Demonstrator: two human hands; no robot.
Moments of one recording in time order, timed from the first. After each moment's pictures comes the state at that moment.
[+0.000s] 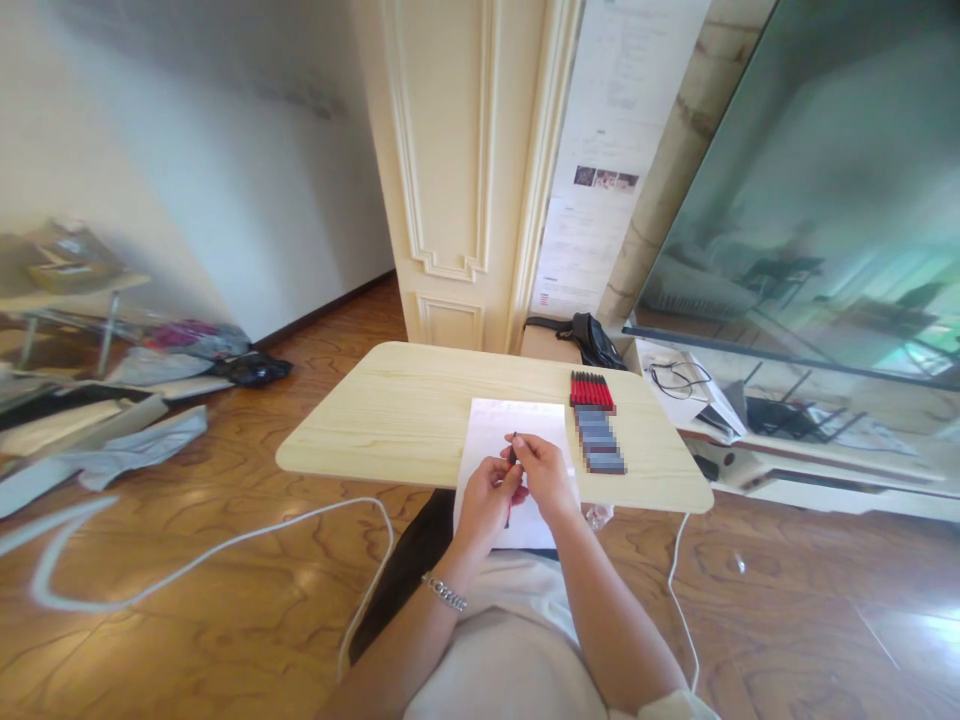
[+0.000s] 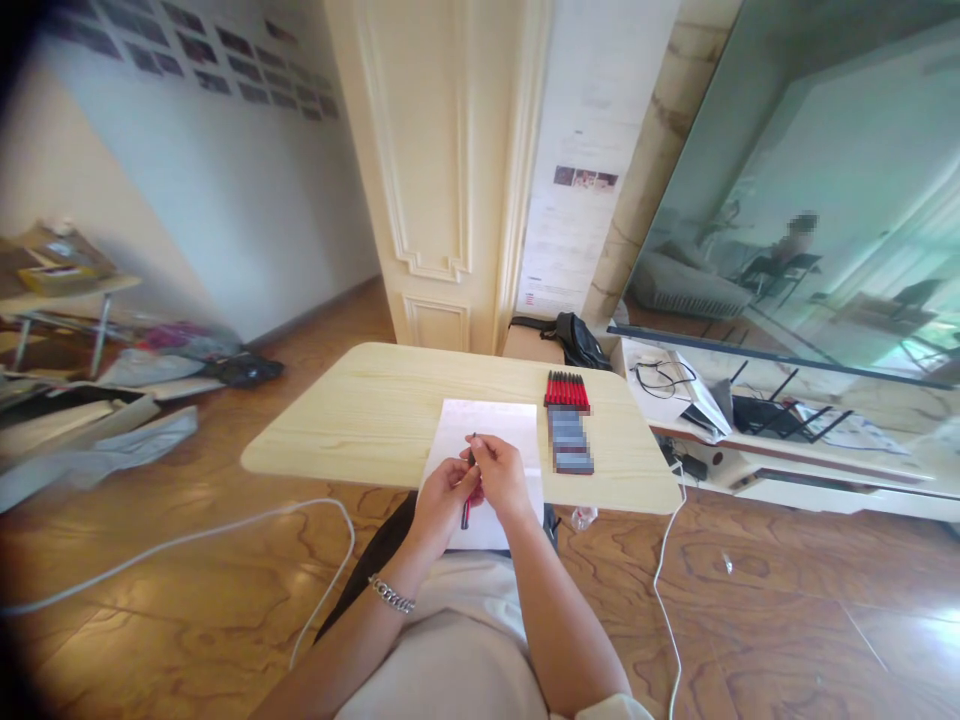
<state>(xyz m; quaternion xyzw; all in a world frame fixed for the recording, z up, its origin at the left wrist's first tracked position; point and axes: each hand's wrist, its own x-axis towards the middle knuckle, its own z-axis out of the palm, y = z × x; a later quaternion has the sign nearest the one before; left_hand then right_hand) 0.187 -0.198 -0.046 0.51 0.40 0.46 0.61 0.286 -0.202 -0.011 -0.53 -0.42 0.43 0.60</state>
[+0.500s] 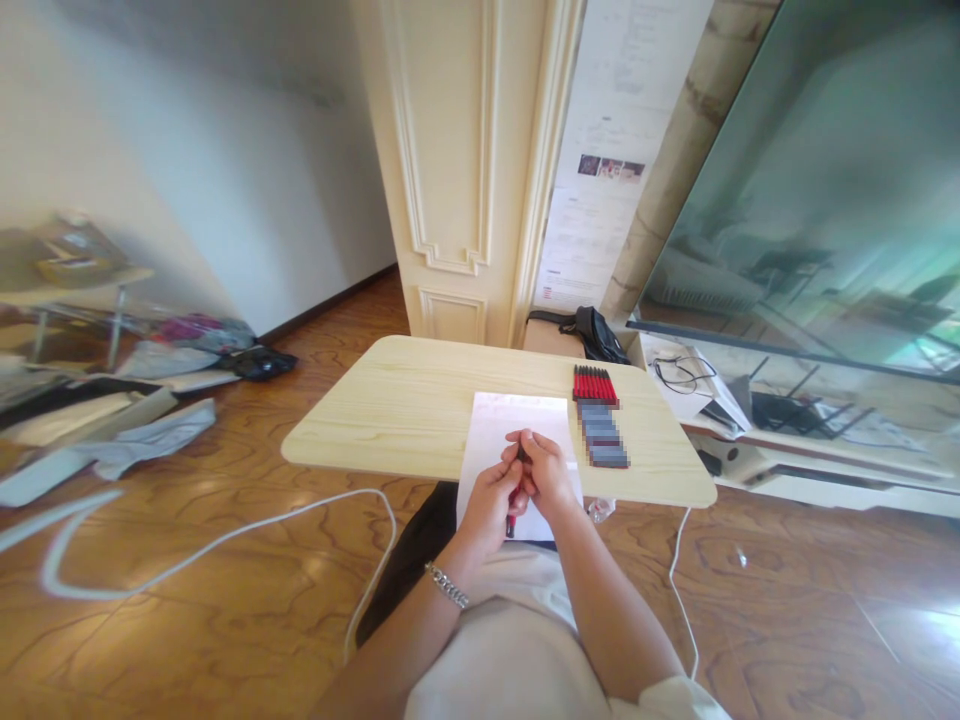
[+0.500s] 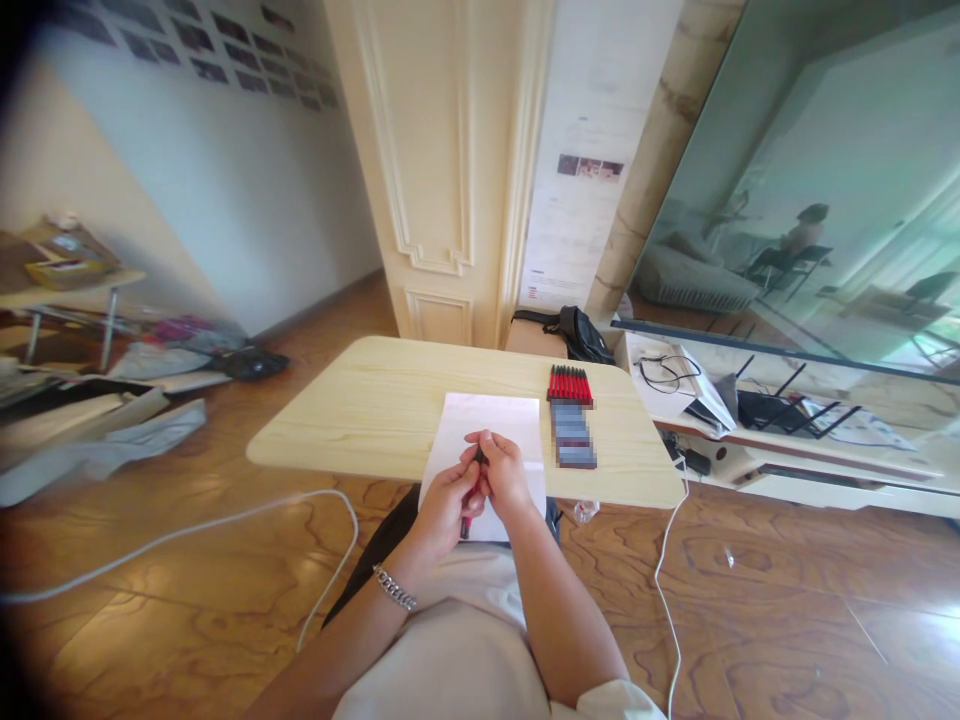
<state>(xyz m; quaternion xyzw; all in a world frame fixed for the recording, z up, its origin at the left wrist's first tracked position) 0.189 -0.211 -0.035 0.43 0.30 0.42 0.74 0.285 -0.203 -0.016 -0.46 -0.34 0.55 0.61</state>
